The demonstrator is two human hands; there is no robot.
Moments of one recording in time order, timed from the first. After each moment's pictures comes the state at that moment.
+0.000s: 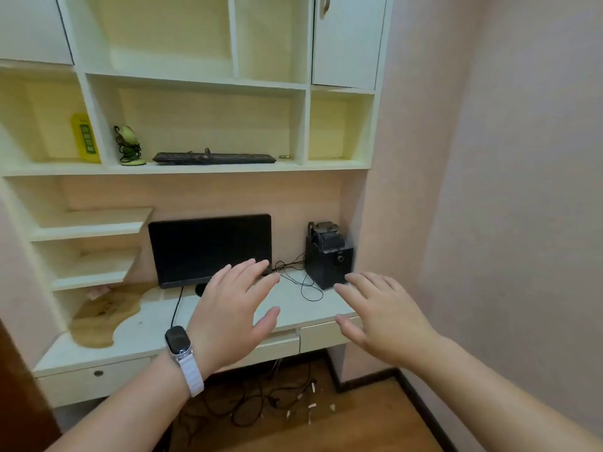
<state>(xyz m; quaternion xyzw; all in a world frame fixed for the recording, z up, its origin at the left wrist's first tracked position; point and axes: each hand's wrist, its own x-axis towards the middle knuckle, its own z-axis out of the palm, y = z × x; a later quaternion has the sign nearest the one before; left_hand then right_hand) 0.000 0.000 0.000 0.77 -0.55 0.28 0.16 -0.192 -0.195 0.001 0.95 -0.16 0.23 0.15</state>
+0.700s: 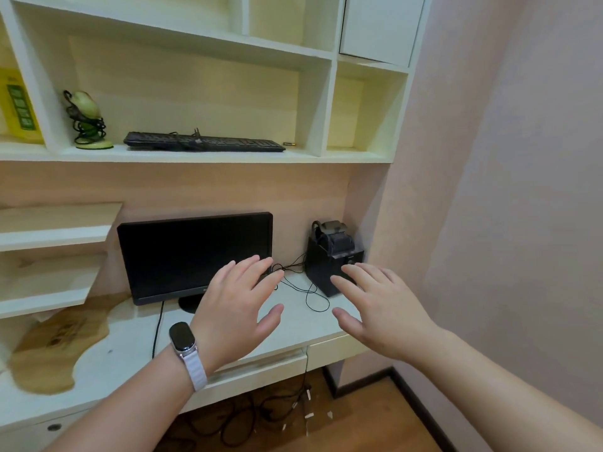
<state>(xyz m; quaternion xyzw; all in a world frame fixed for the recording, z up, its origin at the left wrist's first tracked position) 0.185 -0.062 -0.026 0.74 -0.59 0.26 0.19 -0.019 -0.231 -0.005 0.95 -0.18 0.21 0.17</state>
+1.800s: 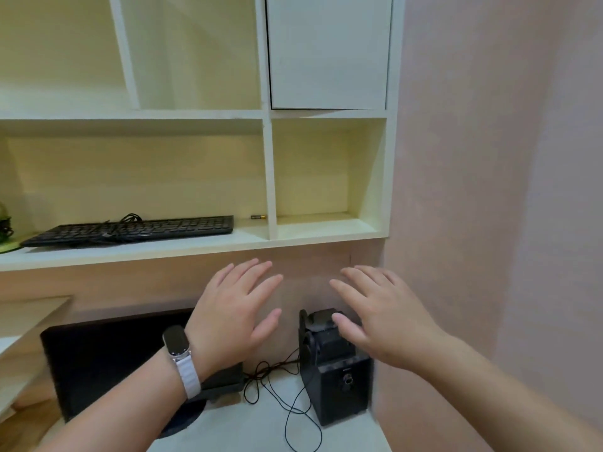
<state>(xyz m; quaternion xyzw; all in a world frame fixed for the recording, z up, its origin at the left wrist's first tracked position) 0.223 -0.387 0.071 0.74 -0.54 0.39 0.12 0.046 -0.589 0.070 0.92 -0.07 0.34 0.15</state>
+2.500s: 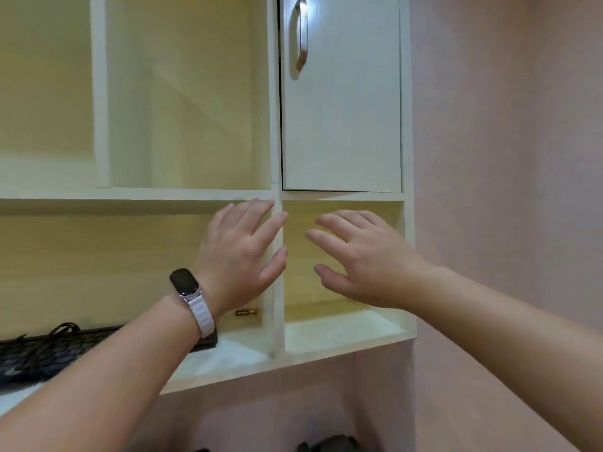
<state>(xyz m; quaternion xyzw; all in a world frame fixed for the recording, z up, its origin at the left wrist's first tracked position) 0.372 -0.487 0.248 0.57 -0.52 0.60 0.22 0.188 -0.626 0.255 0.83 -0.03 0.43 0.35</state>
